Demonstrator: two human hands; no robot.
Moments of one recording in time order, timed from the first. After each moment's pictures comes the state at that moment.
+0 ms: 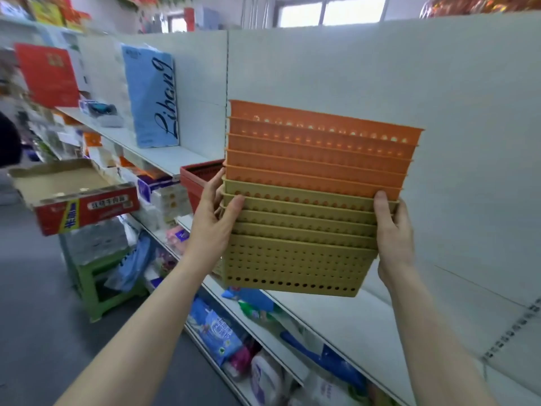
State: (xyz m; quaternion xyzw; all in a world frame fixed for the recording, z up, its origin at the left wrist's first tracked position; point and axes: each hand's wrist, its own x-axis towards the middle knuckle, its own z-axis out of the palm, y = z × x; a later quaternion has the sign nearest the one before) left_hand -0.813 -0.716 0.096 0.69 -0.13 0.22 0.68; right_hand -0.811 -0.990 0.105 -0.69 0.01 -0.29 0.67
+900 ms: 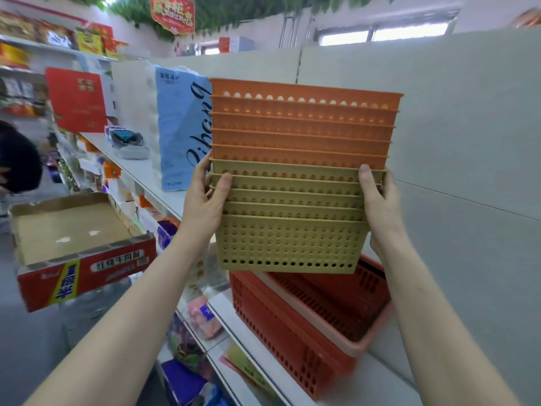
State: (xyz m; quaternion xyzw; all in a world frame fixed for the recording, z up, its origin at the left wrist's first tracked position) left_hand -0.414 -0.478 0.141 0.65 -0.11 0.32 0.68; right_hand -0.387 -0.750 0.174 -0.71 -0.08 -0.28 0.65
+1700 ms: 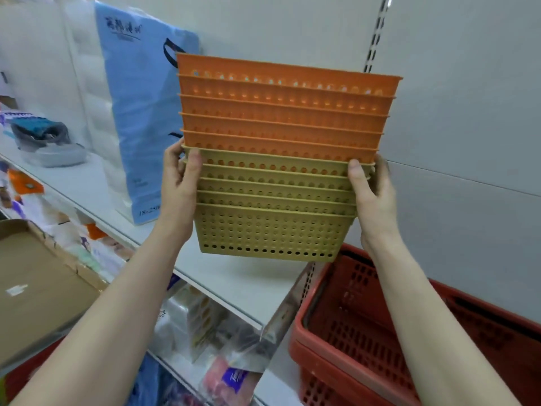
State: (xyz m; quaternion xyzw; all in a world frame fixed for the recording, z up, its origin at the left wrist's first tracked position) left_hand -0.080 -0.256 0.126 0.60 -0.17 0.27 0.73; right_hand -0.136 -0.525 0.146 -0.71 -0.05 -0.36 0.61
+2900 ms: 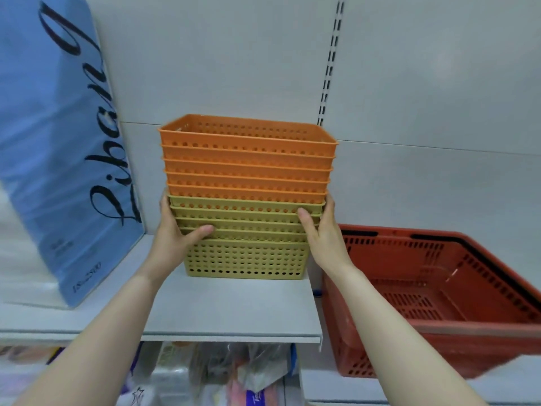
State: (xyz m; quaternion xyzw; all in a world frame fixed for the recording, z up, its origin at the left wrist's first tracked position) left_hand 0.114 -0.207 0.038 0.71 -0.35 0.04 0.62; right_hand -0.078 -0.419 0.058 -0.81 0.20 -0.35 0.42
